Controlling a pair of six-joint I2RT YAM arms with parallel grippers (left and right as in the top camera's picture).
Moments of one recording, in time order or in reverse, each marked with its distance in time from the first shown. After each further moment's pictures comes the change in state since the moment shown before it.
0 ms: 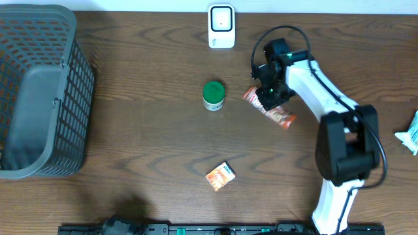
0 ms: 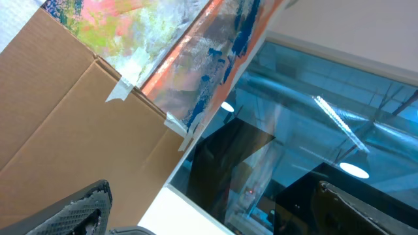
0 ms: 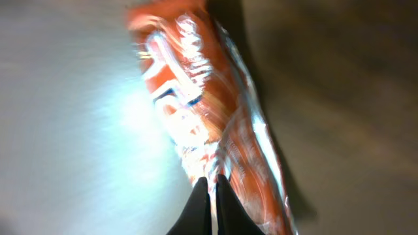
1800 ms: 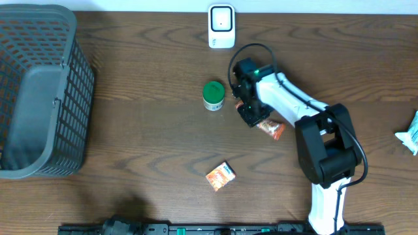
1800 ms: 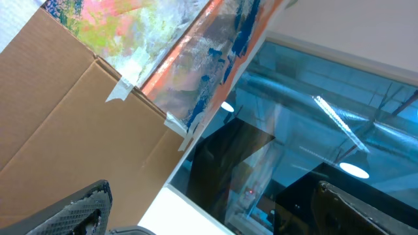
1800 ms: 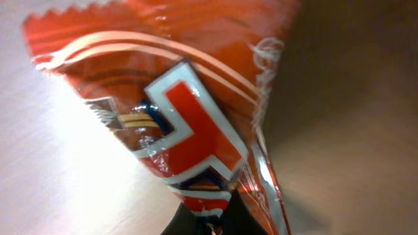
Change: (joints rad) left arm 0.000 0.000 0.000 0.000 0.000 0.000; right arm 0.174 0.064 -0.066 0.005 0.161 0.098
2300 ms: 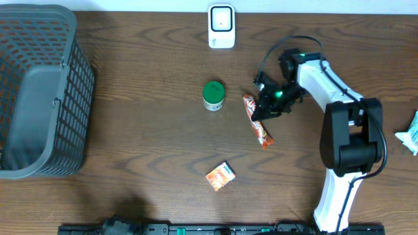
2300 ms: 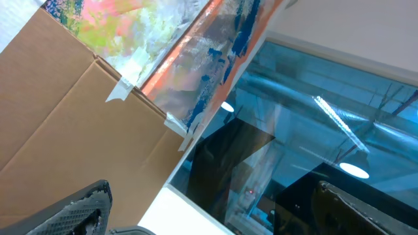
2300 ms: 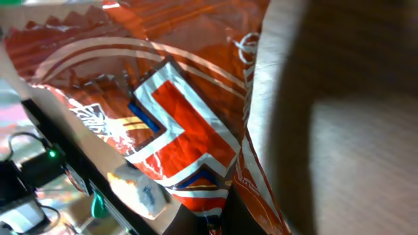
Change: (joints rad) left arm 0.000 0.000 0.000 0.000 0.000 0.000; right arm -0.288 0.037 0.031 -0.126 -0.681 -0.098
